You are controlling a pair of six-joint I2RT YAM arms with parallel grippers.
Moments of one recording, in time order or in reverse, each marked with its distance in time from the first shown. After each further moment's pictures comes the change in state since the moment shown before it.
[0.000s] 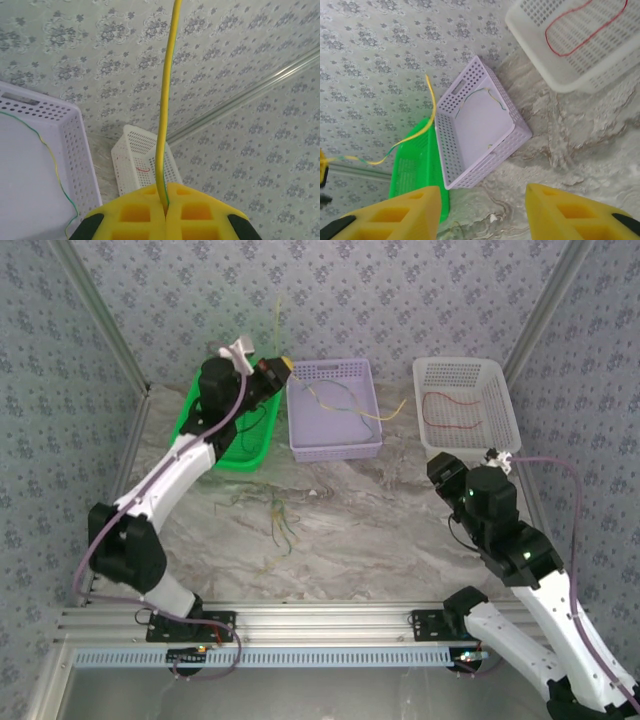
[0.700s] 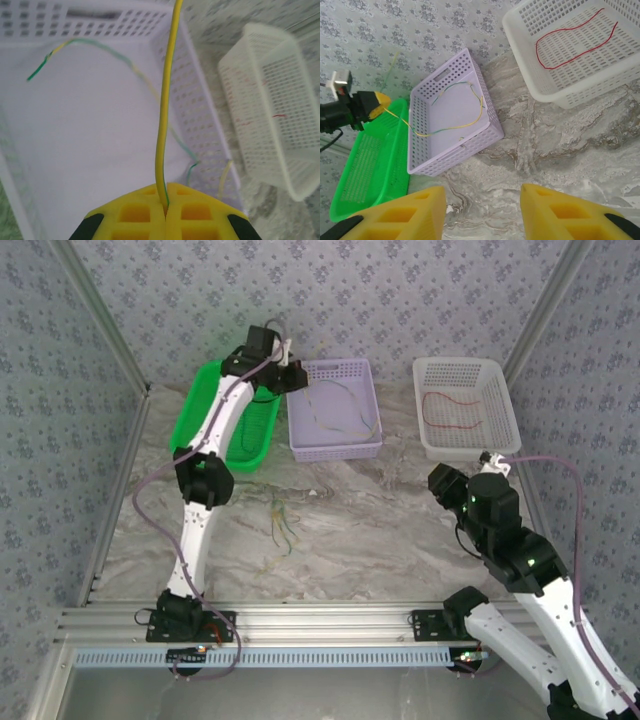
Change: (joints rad) left arm 0.051 0.925 1.252 -1.061 0.124 0.494; right arm -0.001 -0.029 -0.019 -0.055 0.003 -0.211
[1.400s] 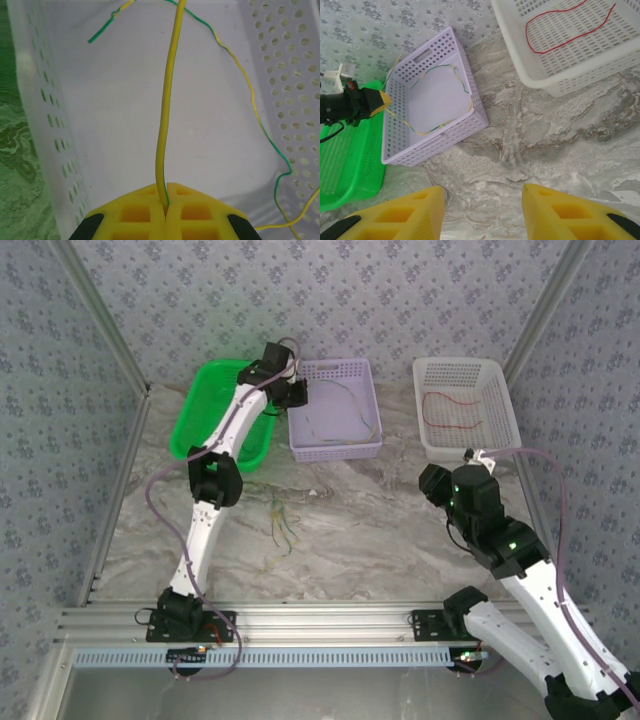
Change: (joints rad) left arm -0.037 0.090 0.000 -0.018 -0.231 0.047; right arm -0.023 0.089 -0.043 0.034 -0.011 -0.036
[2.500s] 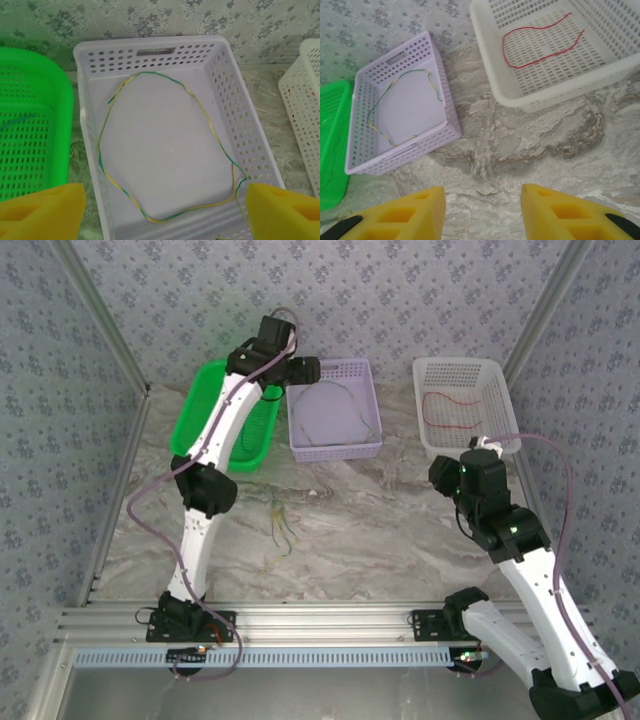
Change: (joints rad) left arm -0.072 -0.252 0.013 -0.105 -0.222 0.004; right arm -0.120 0.062 0.080 -0.037 -0.060 -0.156
